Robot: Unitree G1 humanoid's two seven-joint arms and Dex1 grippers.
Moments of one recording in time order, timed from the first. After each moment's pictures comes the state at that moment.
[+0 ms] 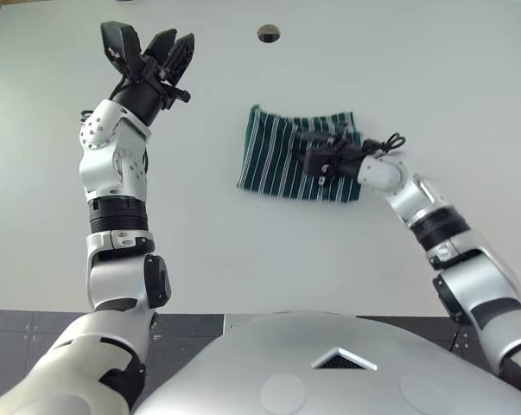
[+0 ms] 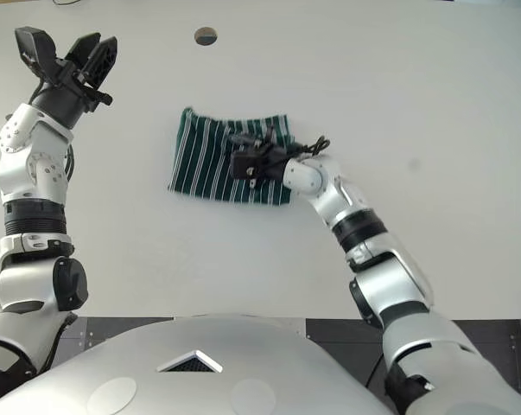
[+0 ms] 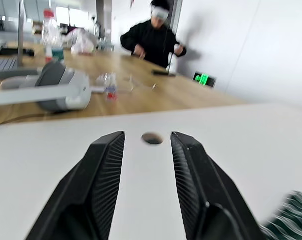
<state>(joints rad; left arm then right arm) -0.41 0.36 0.20 0.42 -0.41 0.11 -0.63 -0.54 -0.34 0.56 0.69 -0.52 -0.46 0.33</state>
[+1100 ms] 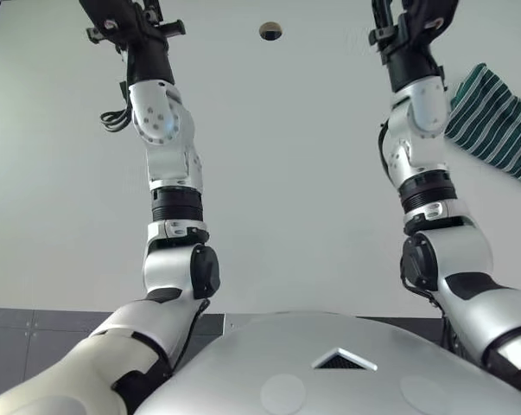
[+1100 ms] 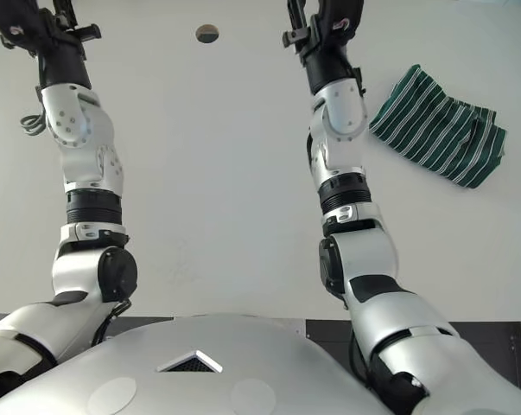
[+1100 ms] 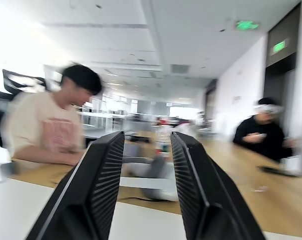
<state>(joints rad) -0.54 0.09 0.25 0.51 0.12 -0.42 0.23 -0.67 -0.08 0.01 0.83 0.22 -0.56 0.26</state>
